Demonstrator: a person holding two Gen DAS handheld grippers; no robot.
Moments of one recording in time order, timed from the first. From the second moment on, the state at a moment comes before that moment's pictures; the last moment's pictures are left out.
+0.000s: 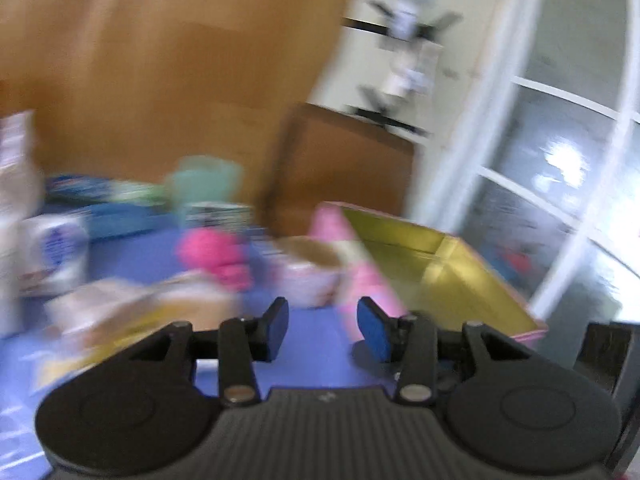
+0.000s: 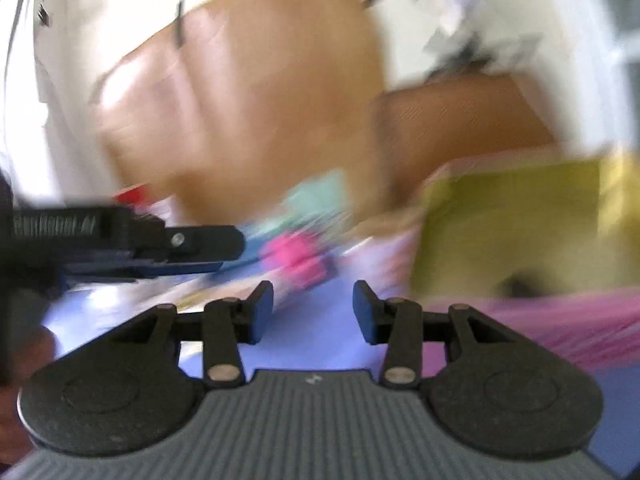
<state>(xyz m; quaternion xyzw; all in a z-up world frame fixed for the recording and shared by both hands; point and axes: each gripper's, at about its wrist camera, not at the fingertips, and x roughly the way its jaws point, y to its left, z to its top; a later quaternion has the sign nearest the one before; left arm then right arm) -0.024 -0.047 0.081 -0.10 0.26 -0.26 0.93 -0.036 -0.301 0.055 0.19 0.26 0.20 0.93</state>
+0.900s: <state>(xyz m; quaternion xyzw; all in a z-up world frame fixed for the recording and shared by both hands) -0.015 -0.036 0.025 -0.13 0.37 -0.30 0.87 -0.105 -0.298 0.032 0.15 0.32 0.19 0.92</state>
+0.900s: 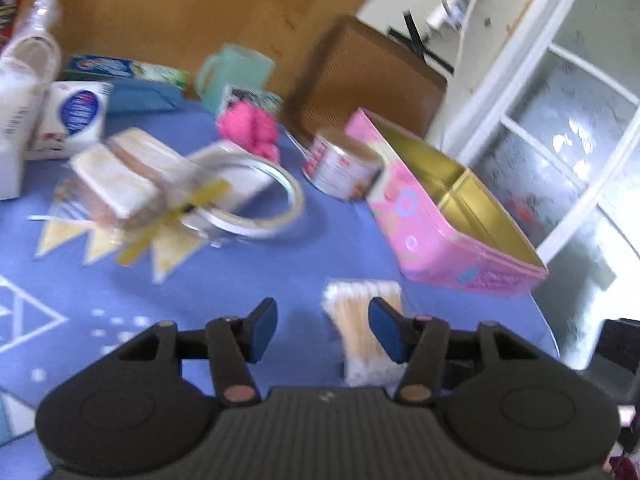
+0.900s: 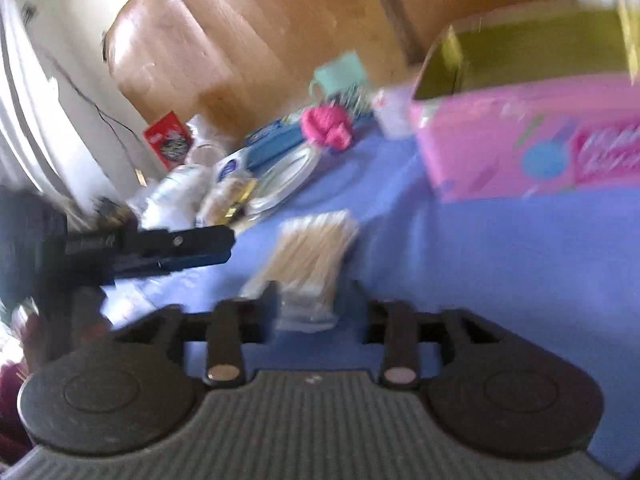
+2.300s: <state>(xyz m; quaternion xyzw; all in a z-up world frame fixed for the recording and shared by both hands) -0.022 -0.132 0.057 -0.02 0.27 -0.31 0.91 -0.059 -0.351 0.063 0.05 0.13 -0.10 0.99</state>
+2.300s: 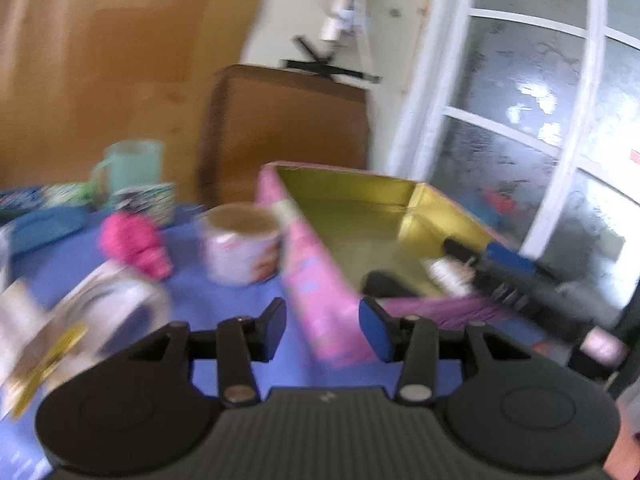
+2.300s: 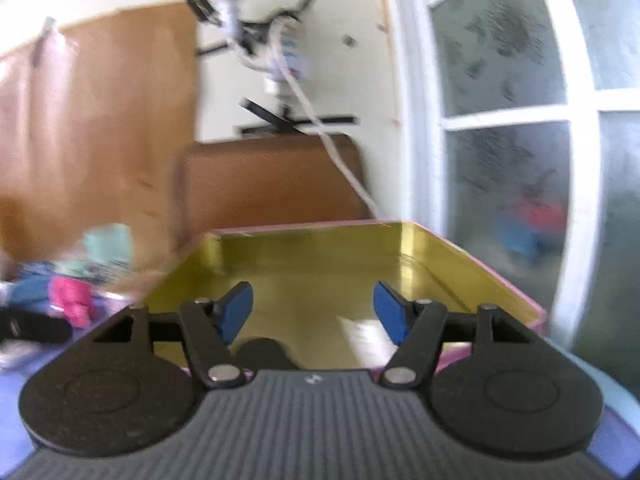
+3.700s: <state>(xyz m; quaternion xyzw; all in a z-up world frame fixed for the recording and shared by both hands) -0.017 -0.064 0.023 -0.03 0.37 -0.25 0.89 -0.077 -0.250 0.029 0.10 0.31 0.12 0.94</state>
